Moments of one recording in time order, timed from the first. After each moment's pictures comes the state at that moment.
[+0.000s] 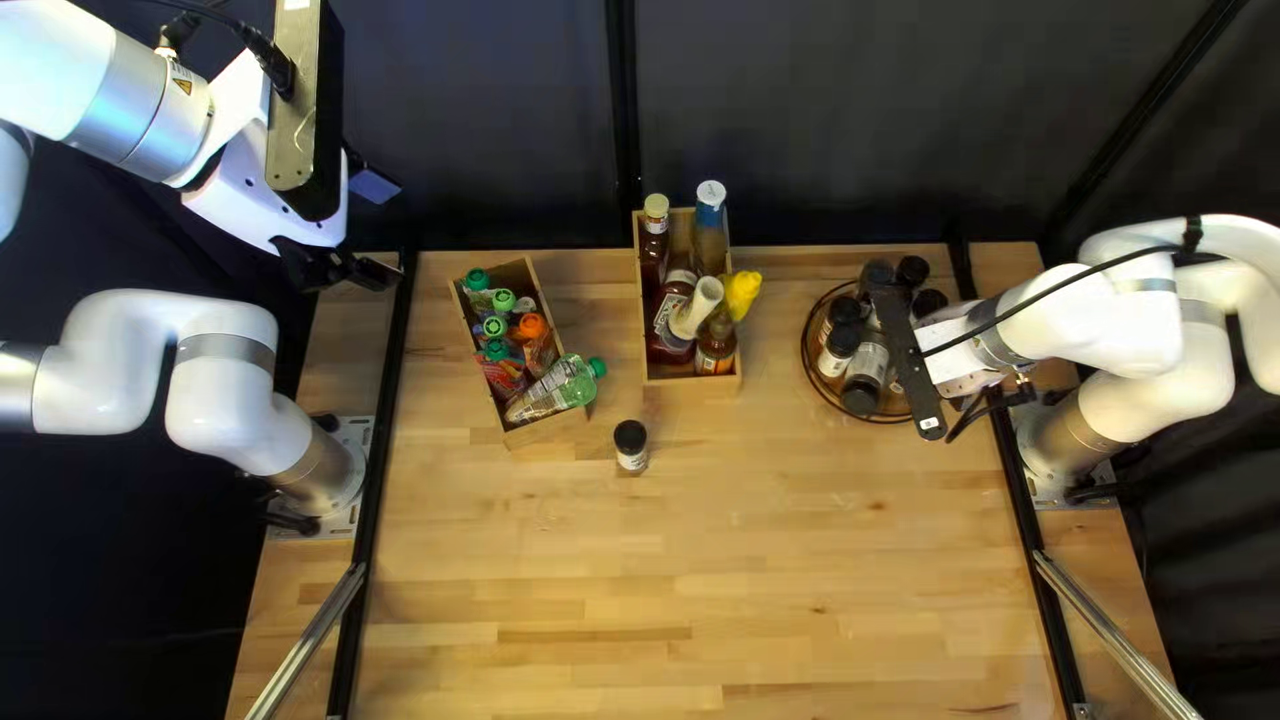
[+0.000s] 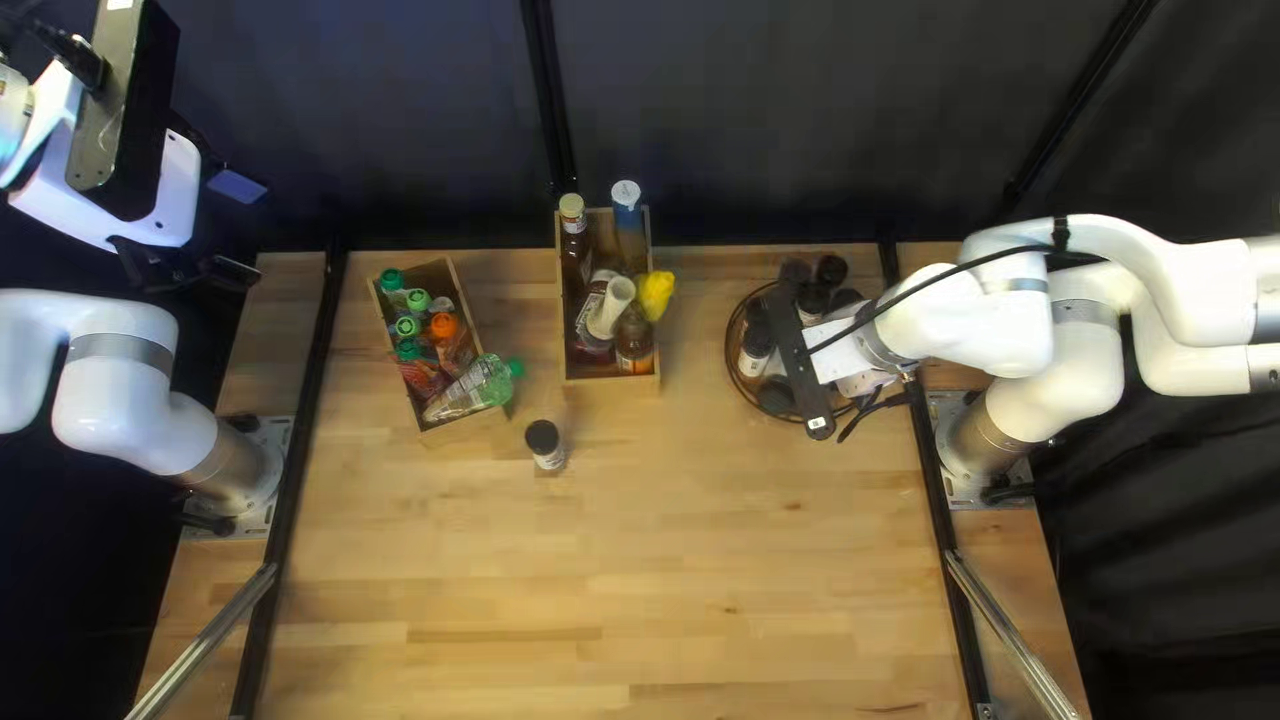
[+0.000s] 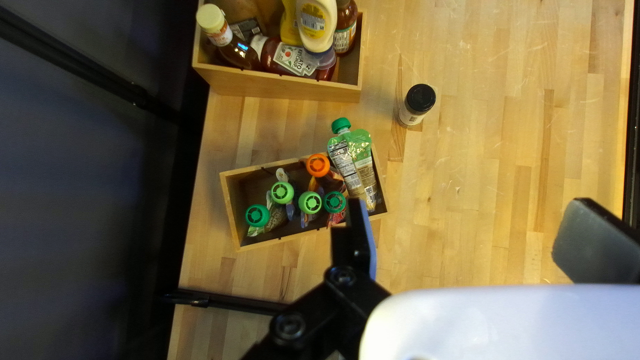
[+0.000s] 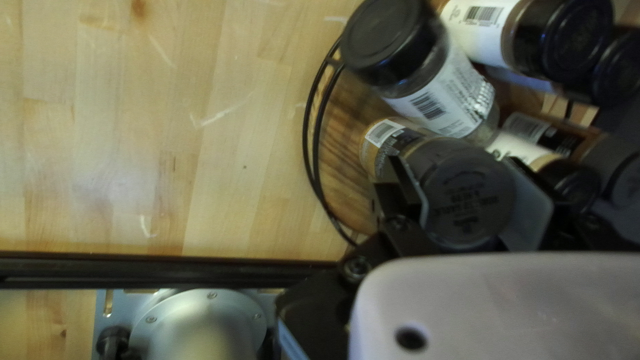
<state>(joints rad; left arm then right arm) 0.10 -1.06 0.03 0.92 0.07 1.41 0.05 2.92 0.92 -2.94 0.18 -0.14 0.92 -0.33</state>
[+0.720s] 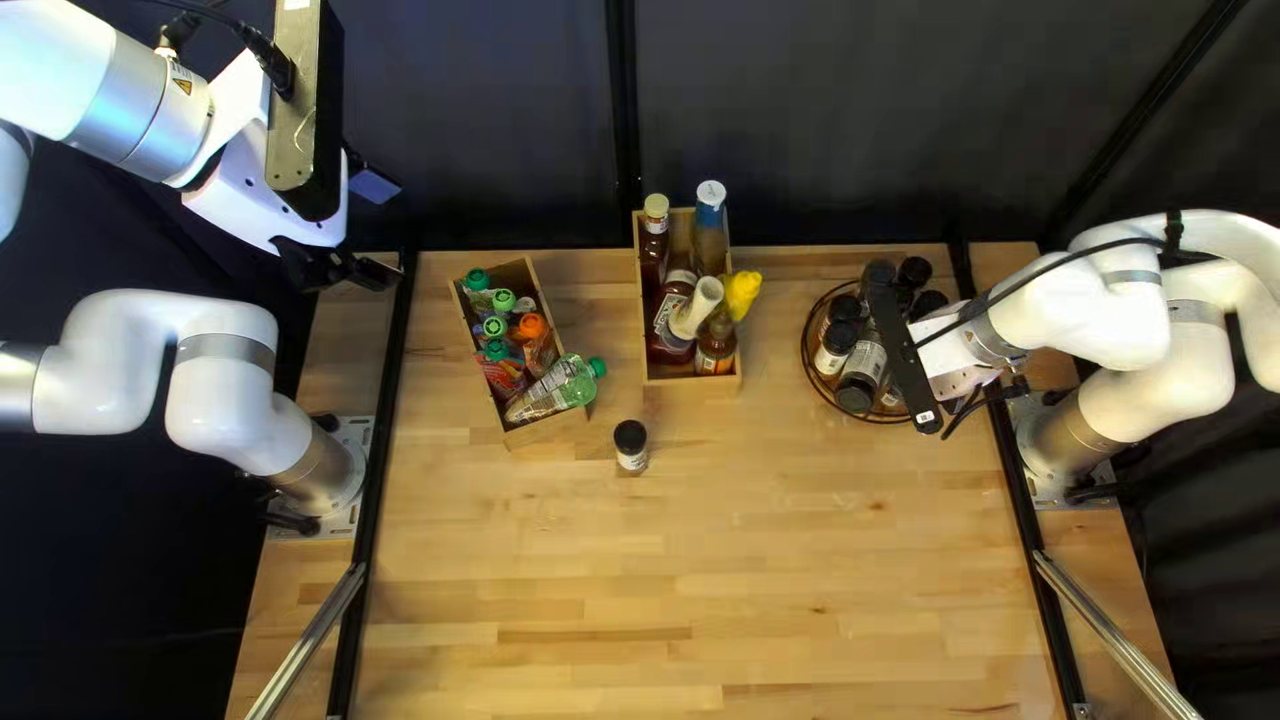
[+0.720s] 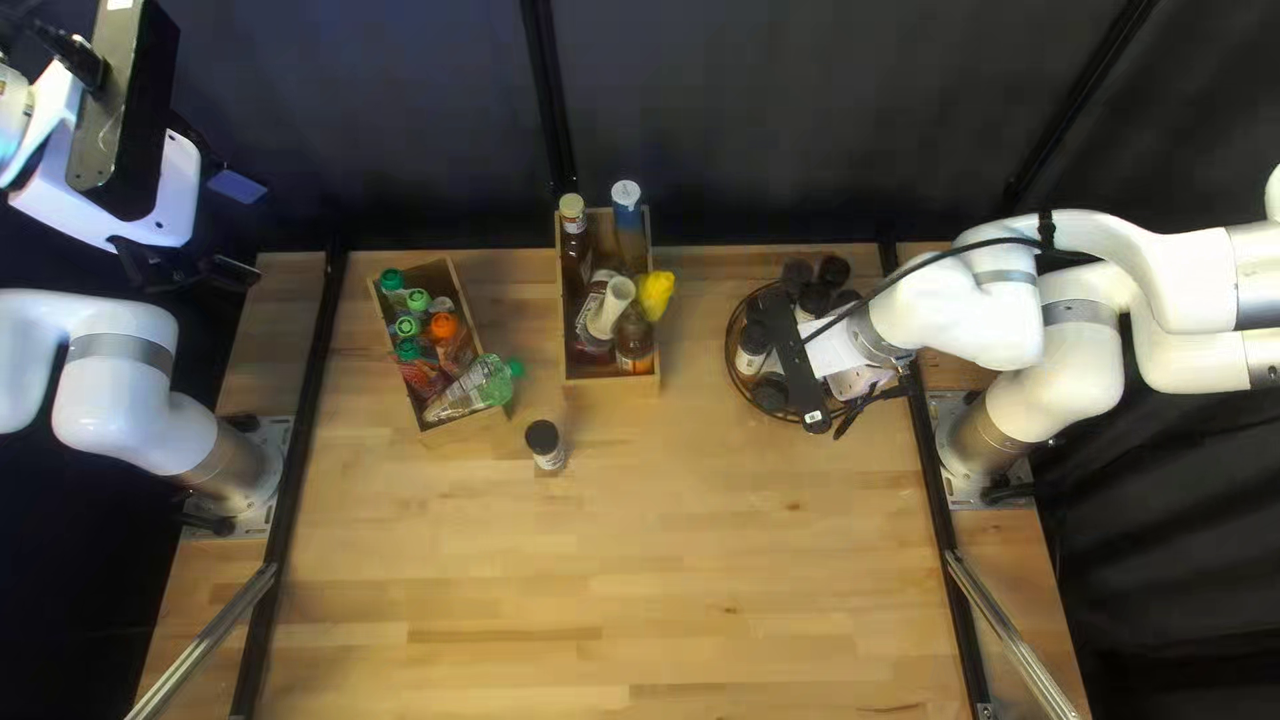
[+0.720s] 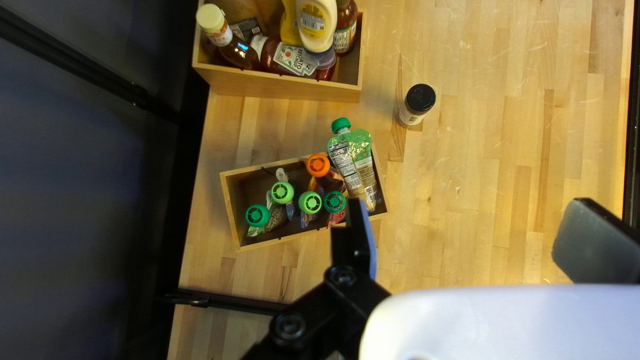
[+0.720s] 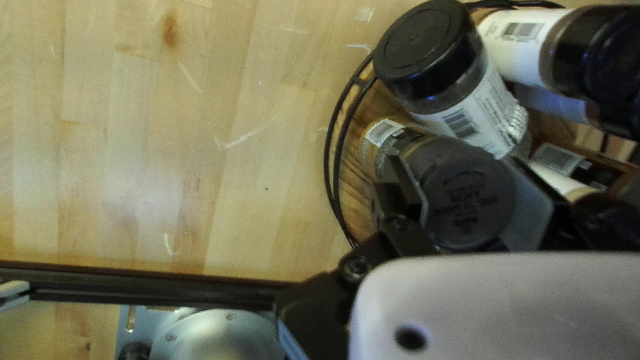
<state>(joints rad) 0.10 -1.06 0.03 0.92 0.07 1.41 0.05 2.92 0.87 -3.10 0.13 -0.07 0.80 -0.42</state>
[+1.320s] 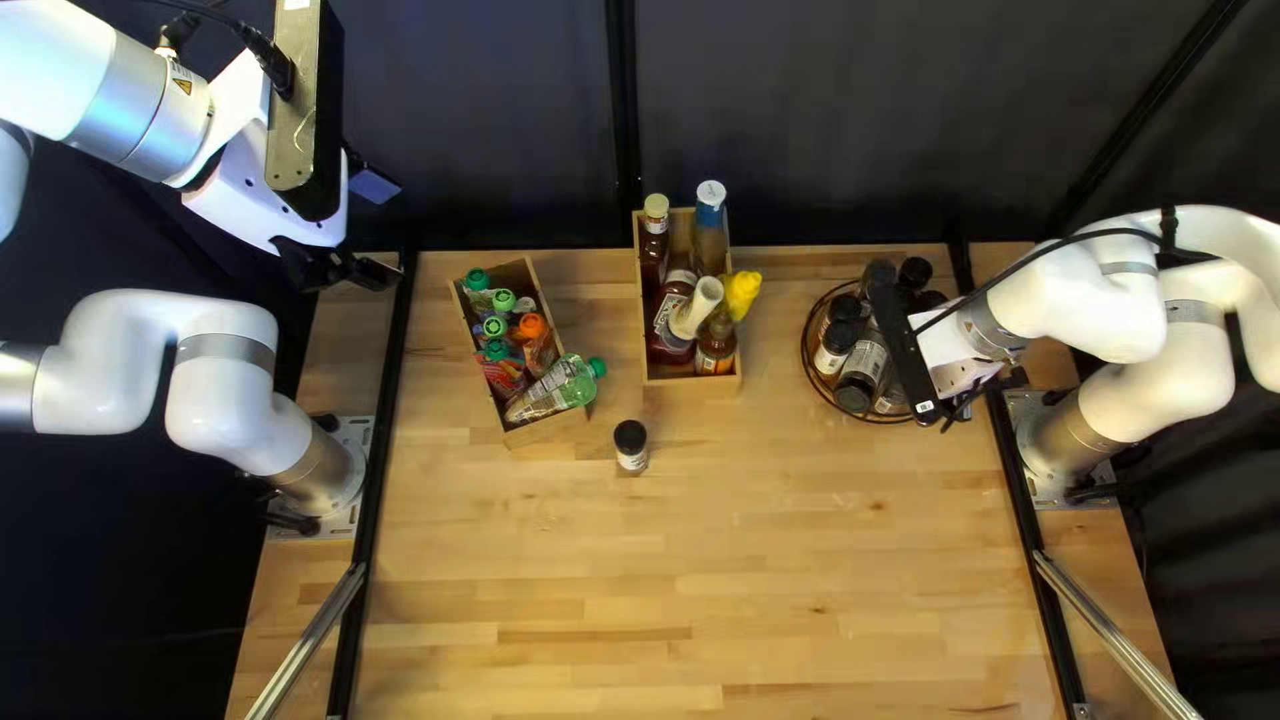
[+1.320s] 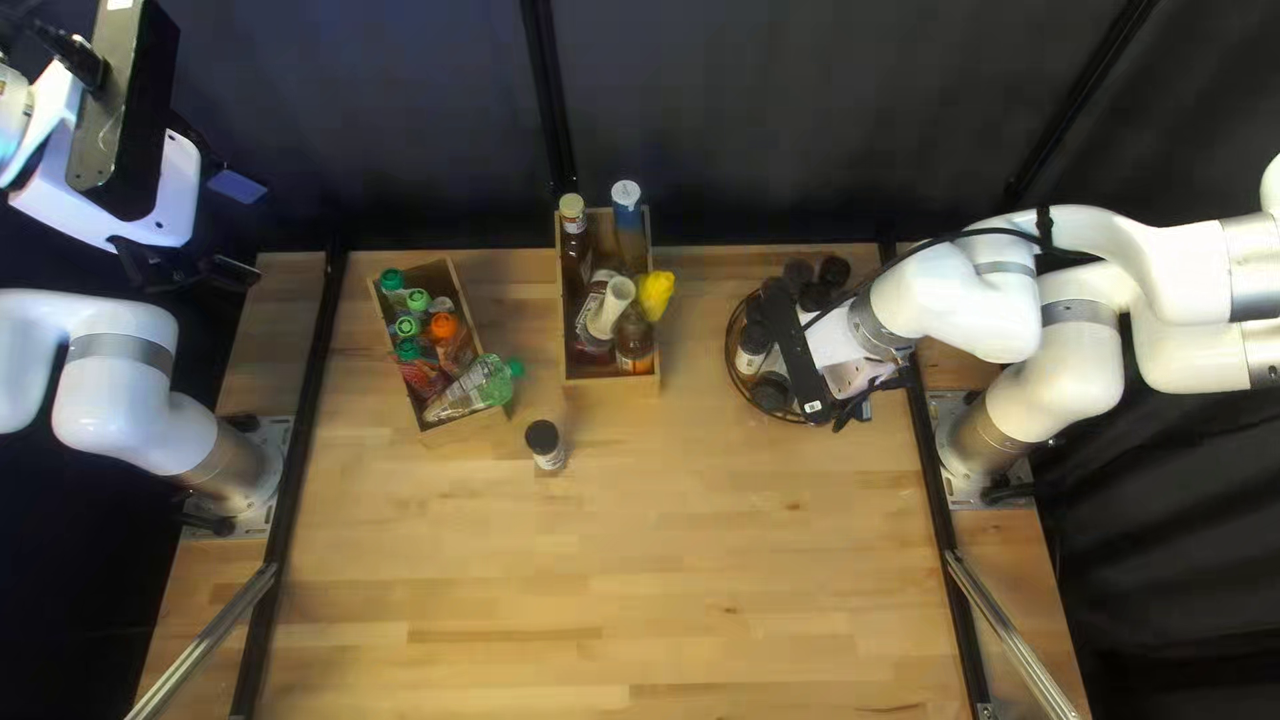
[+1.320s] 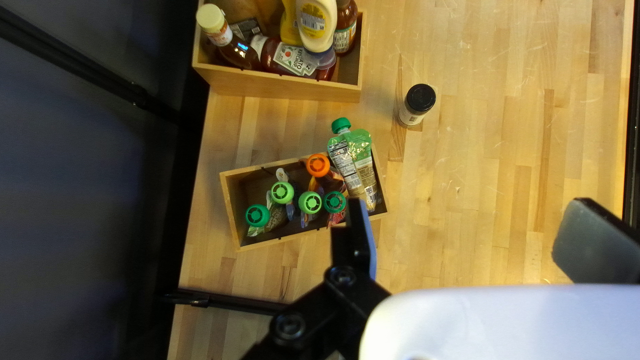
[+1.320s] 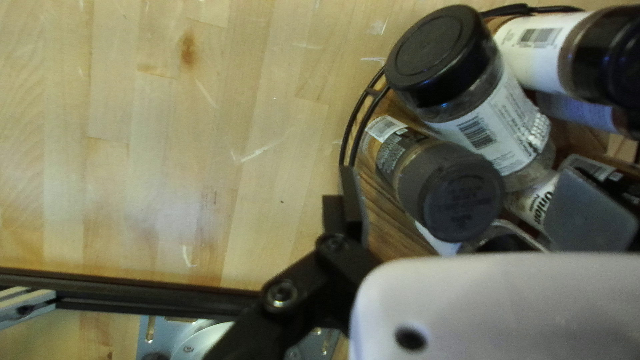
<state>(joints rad) 0.10 -1.06 0.03 0.92 0.07 1.41 0.05 2.97 0.88 -2.96 0.25 -0.05 0.90 -0.29</state>
